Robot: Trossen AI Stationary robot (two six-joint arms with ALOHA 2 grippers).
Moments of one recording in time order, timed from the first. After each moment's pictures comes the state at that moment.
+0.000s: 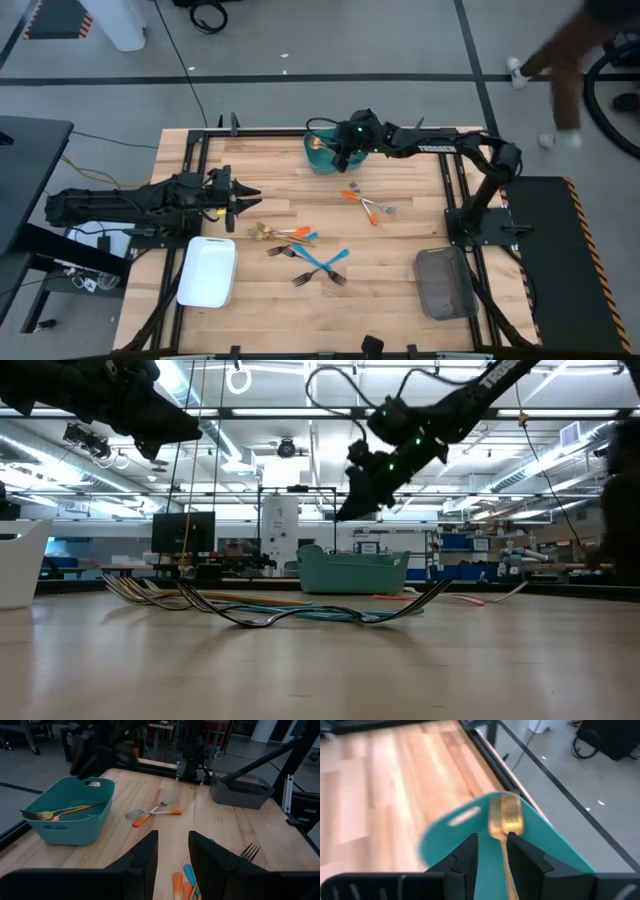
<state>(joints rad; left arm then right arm) 0.08 0.54 0.37 -0.04 -0.09 -0.14 -0.50 1.69 1.11 0.02 -0.04 -0.10</state>
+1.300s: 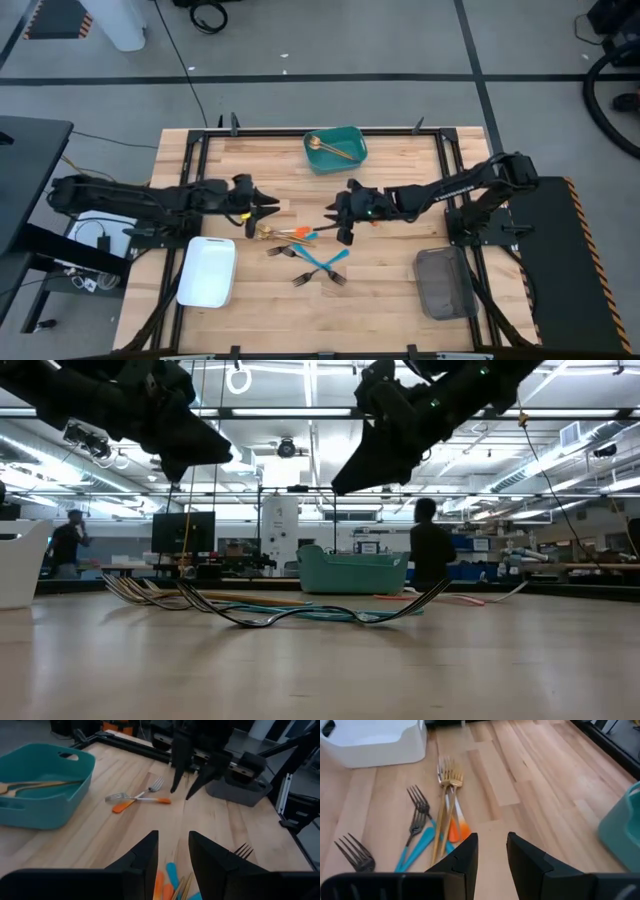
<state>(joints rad) 0.03 0.88 0.37 0.23 -0.09 -0.30 0.08 1.57 0.90 0.09 0.25 0.18</state>
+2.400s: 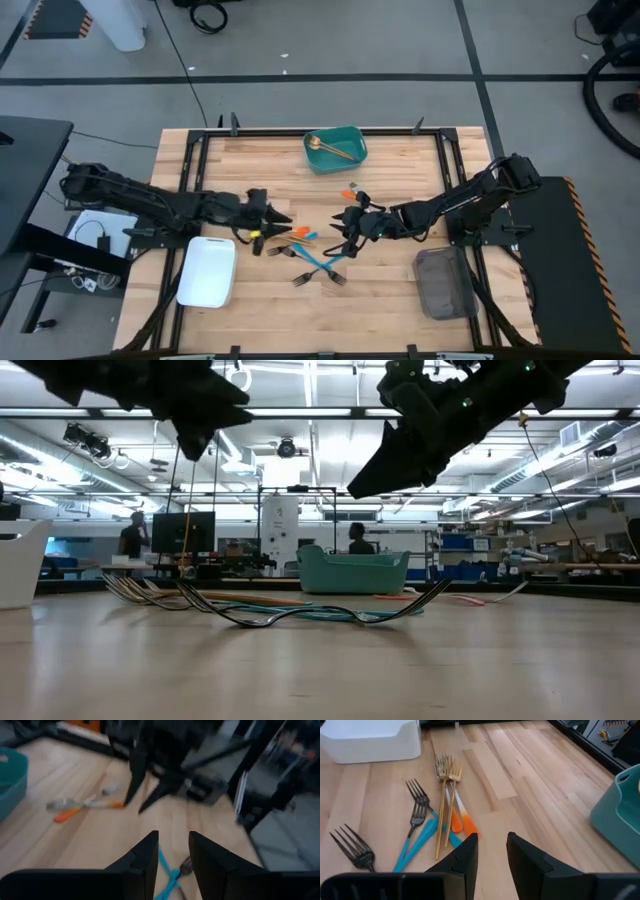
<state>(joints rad) -0.16 1.08 0.53 0.28 -0.12 -0.36 0.22 1.57 0.81 0.18 0.48 0.24</state>
